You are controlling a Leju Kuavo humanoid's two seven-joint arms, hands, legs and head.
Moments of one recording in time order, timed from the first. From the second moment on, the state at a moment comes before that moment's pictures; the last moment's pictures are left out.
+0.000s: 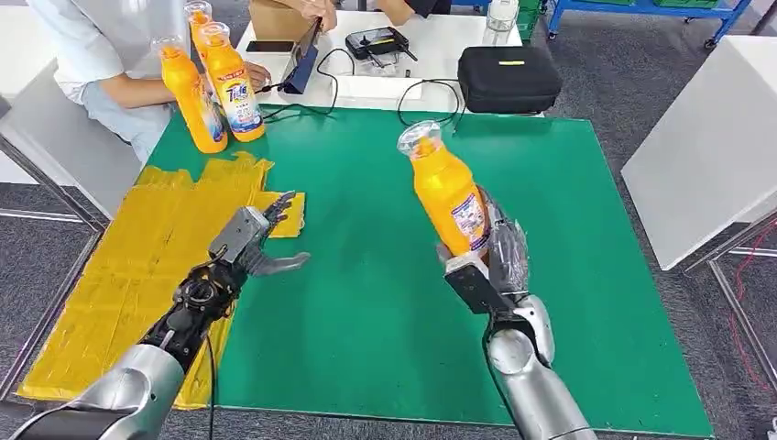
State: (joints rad) left arm -0.65 -0.06 -0.07 -0.56 -0.33 -0.24 -0.55; right arm -0.23 0.04 0.23 -1.25 0.54 -0.46 -0.36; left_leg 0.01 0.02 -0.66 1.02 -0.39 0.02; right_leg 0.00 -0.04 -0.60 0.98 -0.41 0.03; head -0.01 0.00
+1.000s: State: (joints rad) left arm -0.55 -0.09 -0.21 -0.88 0.09 -0.45 -0.43; right arm -0.32 0.18 0.34 -1.05 0.48 -0.38 -0.42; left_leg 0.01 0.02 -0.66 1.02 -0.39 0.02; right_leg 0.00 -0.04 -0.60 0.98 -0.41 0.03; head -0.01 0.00
